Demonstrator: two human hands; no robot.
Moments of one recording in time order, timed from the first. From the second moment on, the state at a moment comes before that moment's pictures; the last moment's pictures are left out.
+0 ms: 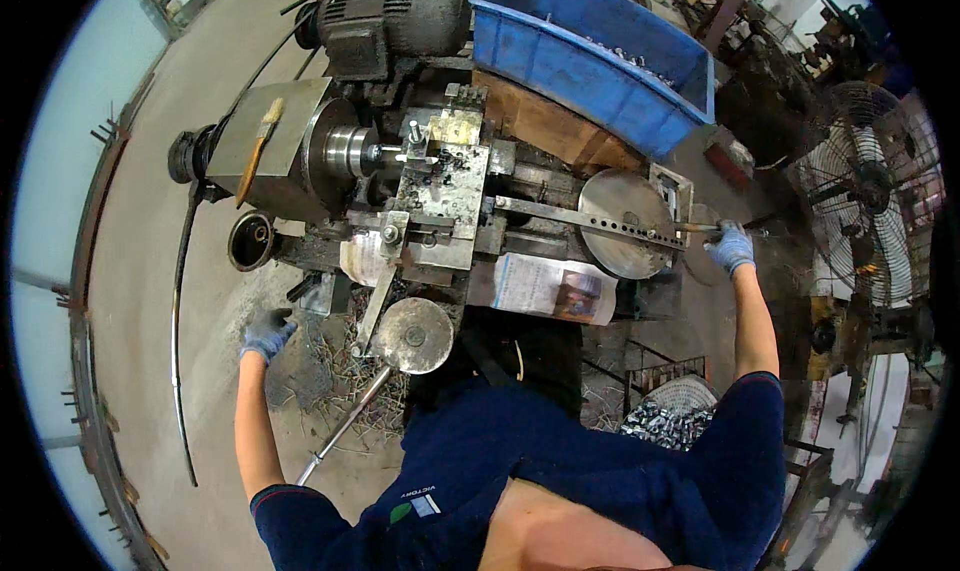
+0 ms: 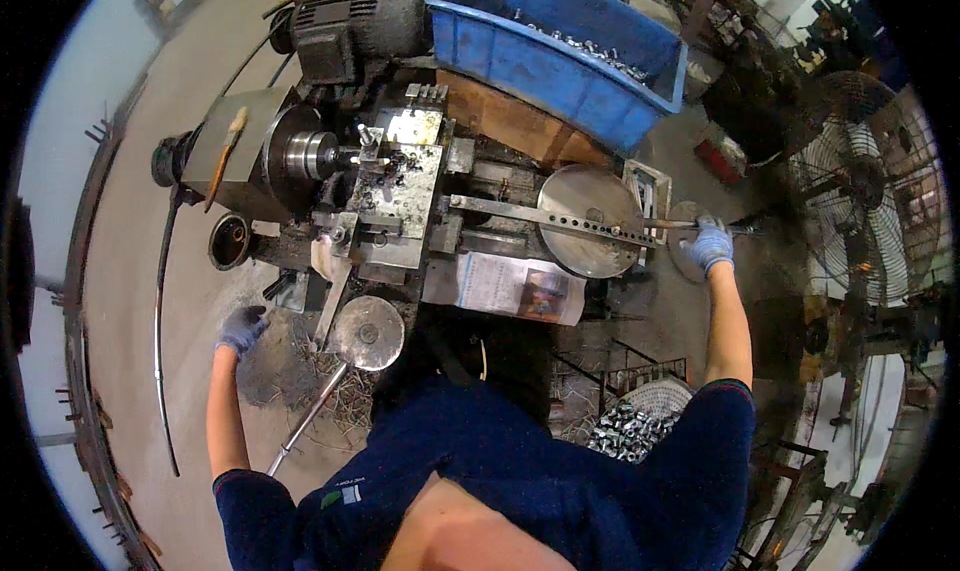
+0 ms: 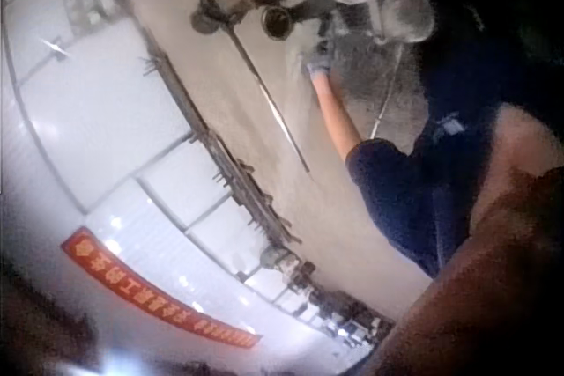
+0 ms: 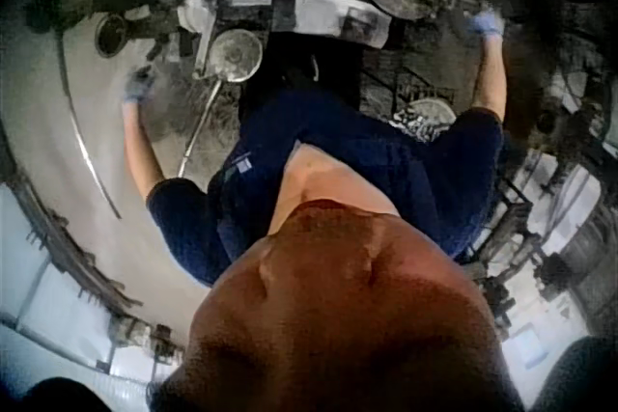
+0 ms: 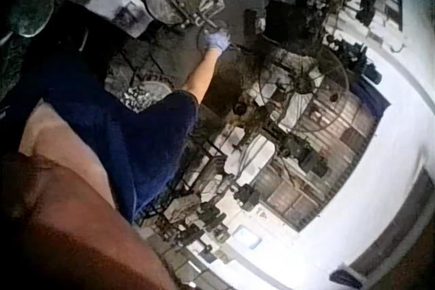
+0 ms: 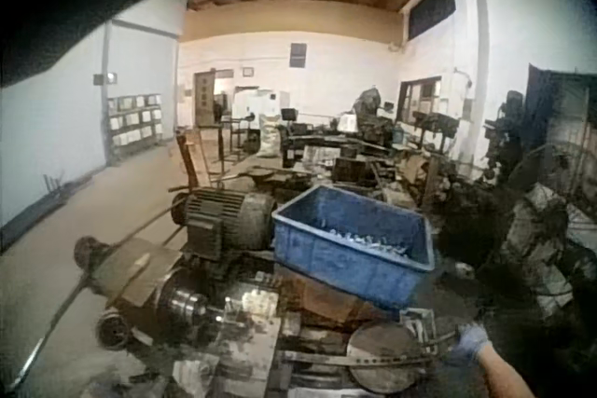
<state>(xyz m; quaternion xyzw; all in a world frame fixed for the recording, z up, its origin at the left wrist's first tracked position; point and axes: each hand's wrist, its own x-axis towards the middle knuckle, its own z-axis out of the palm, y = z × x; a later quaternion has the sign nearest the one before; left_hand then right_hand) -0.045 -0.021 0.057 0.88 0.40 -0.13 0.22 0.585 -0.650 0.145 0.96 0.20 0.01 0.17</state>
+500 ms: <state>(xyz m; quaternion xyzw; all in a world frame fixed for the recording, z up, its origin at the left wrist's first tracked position) 0.009 -0.230 0.141 0.92 0.22 -0.10 0.30 0.431 -0.710 0.097 1.00 0.07 0.06 0.04</state>
